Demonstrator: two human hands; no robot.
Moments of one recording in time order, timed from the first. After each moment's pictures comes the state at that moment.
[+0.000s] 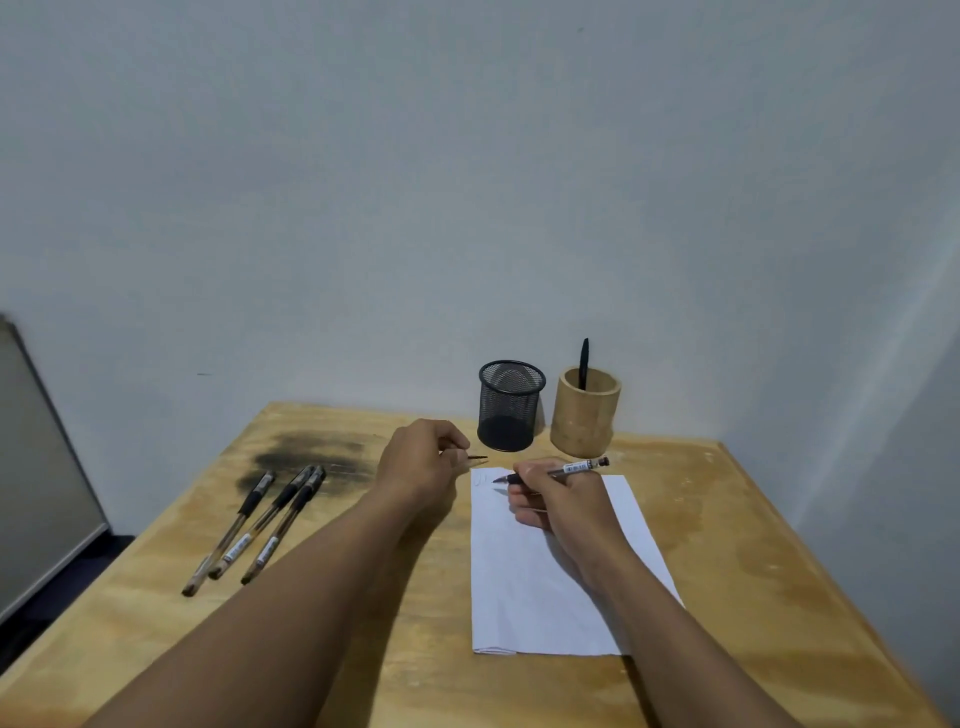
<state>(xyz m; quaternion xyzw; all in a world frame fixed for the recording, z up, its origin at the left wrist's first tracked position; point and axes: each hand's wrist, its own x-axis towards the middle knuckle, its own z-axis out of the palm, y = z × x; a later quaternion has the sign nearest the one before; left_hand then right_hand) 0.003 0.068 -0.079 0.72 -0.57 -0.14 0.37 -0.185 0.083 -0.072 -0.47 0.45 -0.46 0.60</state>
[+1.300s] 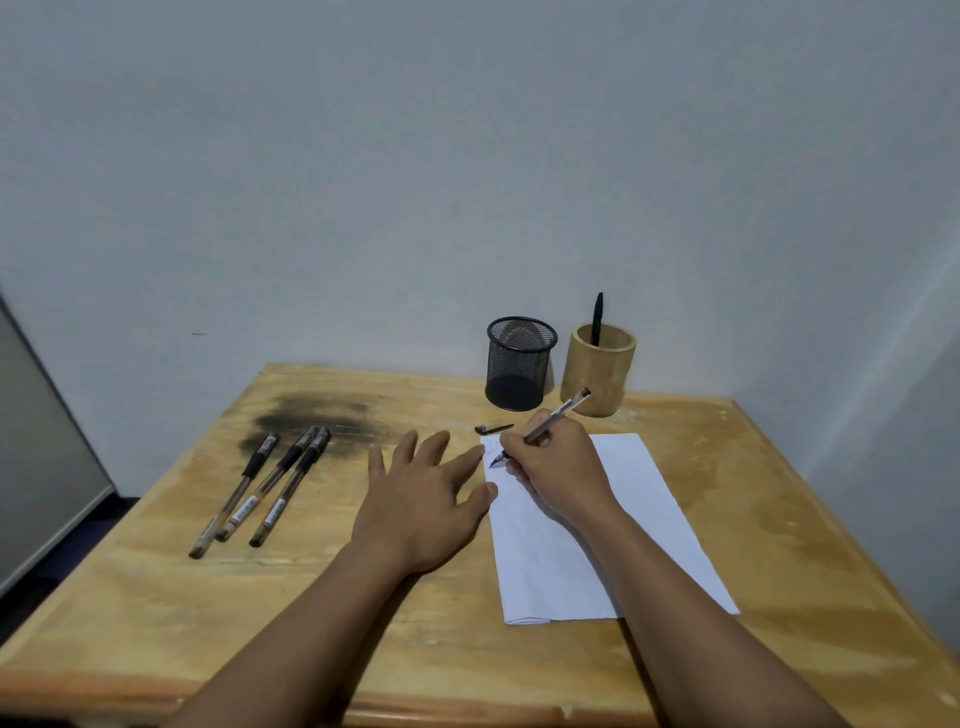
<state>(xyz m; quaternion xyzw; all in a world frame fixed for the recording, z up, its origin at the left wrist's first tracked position) -0.008 0.142 -0.107 0.73 -0.67 -0.05 0.12 -0.164 0.070 -0.090 -0.65 0.53 -0.38 0.38</state>
